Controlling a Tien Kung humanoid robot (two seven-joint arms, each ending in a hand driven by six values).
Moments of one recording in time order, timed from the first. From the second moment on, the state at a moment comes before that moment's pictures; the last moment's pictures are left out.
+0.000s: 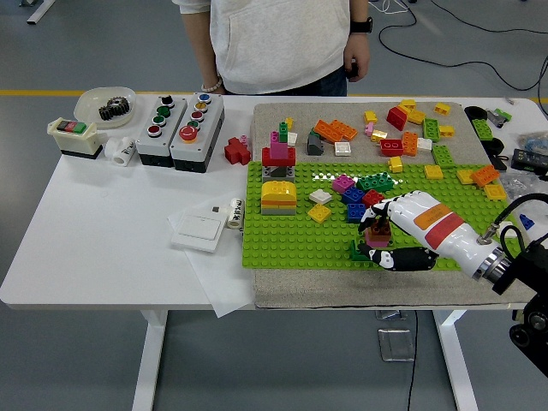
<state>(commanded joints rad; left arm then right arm) -0.19 0.12 -0.26 -0.29 0.91 0.10 0.34 0.31 -0.47 0.98 1.48 -2.07 -0.13 0.28</state>
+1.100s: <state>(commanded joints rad) -0.19 0.12 -0.26 -0.29 0.91 0.10 0.34 0.30 -0.46 0.99 1.44 -2.08 -0.12 0.28</state>
